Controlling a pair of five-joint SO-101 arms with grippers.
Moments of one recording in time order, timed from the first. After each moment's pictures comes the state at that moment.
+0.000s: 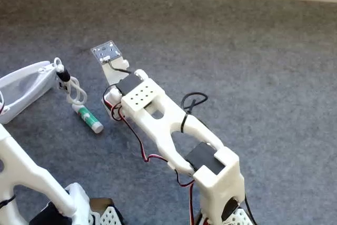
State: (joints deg) left arm -48.4 -29.7 11.3 82.9 9.8; right arm -48.1 19.1 -9.1 64.6 -8.8
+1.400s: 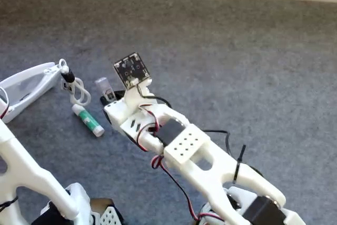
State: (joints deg) left arm -46.3 -30.5 13.1 82.6 9.8; right arm -50.8 -25.3 41.6 19.6 -9.2
